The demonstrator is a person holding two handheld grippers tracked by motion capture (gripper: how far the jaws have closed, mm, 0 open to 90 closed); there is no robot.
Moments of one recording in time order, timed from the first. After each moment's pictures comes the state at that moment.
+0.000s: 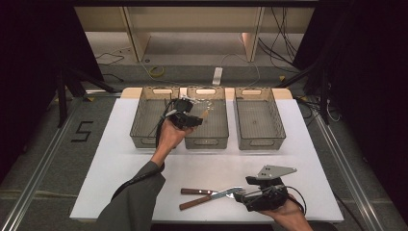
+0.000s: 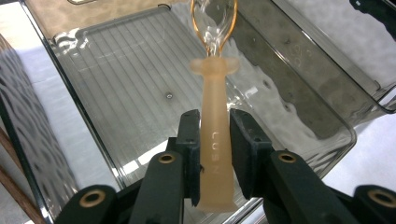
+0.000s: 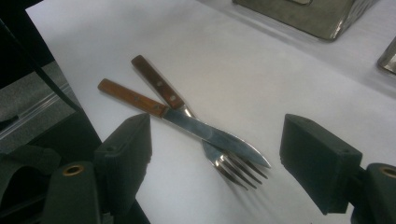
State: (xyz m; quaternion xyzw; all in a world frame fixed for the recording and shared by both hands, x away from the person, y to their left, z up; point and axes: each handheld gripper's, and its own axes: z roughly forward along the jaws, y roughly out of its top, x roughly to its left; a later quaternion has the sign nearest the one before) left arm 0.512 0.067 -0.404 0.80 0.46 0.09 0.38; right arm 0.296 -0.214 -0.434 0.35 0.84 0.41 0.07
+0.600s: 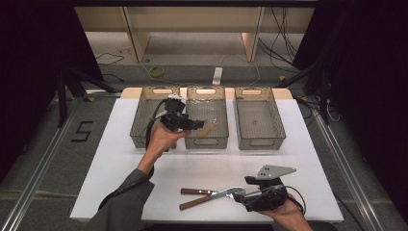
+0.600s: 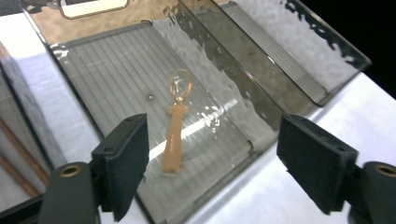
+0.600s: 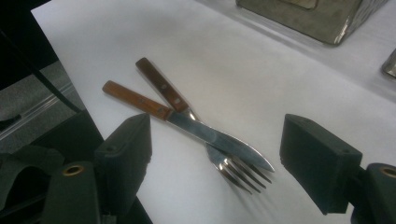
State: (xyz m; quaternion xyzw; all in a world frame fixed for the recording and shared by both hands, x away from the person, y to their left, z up) left arm 0.473 0.094 -0.377 0.78 0.44 0.08 0.43; right arm 0.295 -0.211 -0.432 0.34 0.84 0.41 0.07
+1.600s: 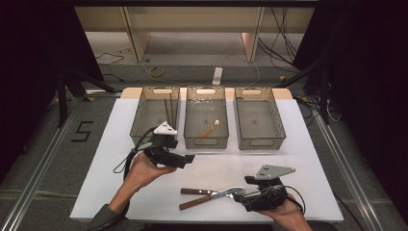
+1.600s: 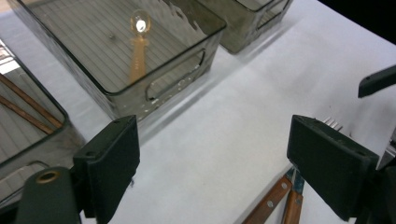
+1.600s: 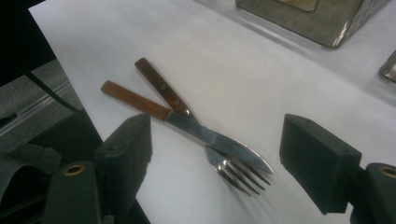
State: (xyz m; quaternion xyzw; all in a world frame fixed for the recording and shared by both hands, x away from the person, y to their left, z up) left arm 0.378 0.112 -0.384 0.83 0.37 0.08 0.40; right arm 0.295 -0.210 -0.432 0.34 0.84 0.41 0.07
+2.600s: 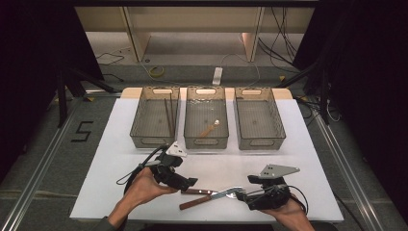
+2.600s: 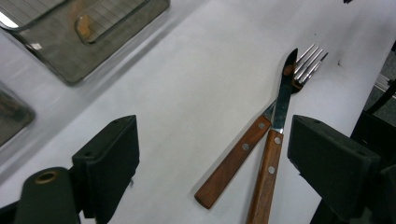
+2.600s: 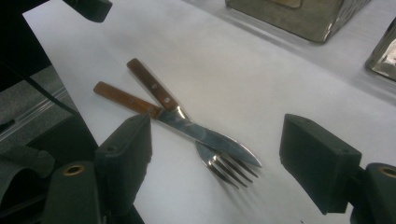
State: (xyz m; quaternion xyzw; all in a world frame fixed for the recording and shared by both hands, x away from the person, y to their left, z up) left arm 0.348 0.096 -0.410 0.88 0.32 0.05 0.34; right arm 0.297 -0.219 -0.434 0.35 0.84 0.41 0.07
